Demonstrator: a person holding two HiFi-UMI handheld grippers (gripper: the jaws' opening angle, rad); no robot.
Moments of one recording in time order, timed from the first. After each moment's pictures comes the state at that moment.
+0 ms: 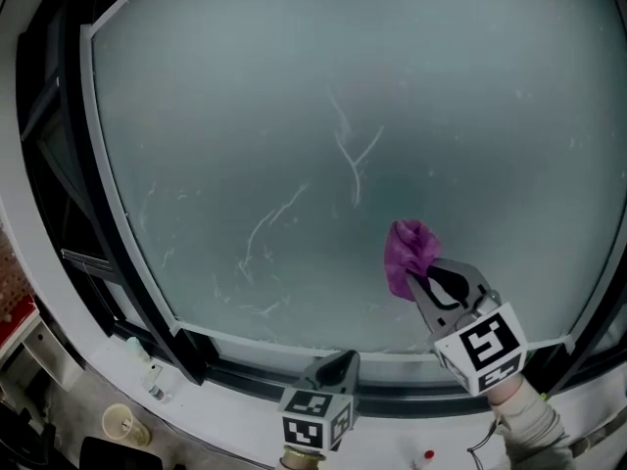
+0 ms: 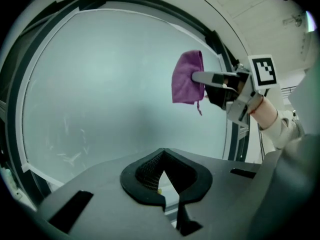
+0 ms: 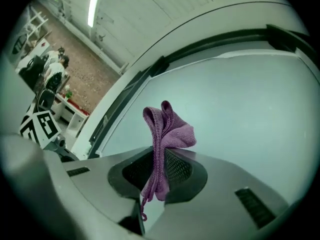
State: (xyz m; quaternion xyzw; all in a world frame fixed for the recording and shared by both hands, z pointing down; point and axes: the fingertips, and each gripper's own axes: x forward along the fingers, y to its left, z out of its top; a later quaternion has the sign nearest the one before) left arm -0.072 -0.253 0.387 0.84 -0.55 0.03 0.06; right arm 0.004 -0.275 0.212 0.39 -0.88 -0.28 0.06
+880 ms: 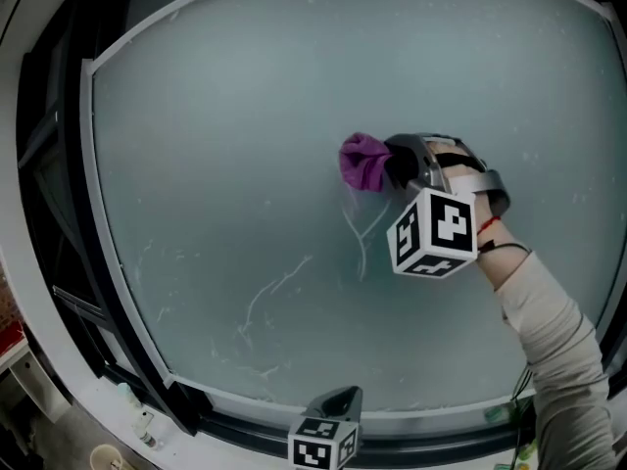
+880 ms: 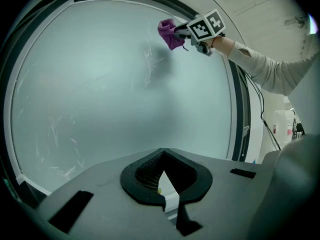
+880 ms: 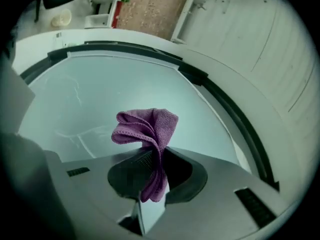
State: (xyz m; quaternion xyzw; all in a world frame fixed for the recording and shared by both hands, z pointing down) left arm -0.086 -0.323 0.368 0.84 -0.53 0.05 0.07; right arm -0.053 -0.387 -0.044 0.48 -0.51 -0.67 0.24
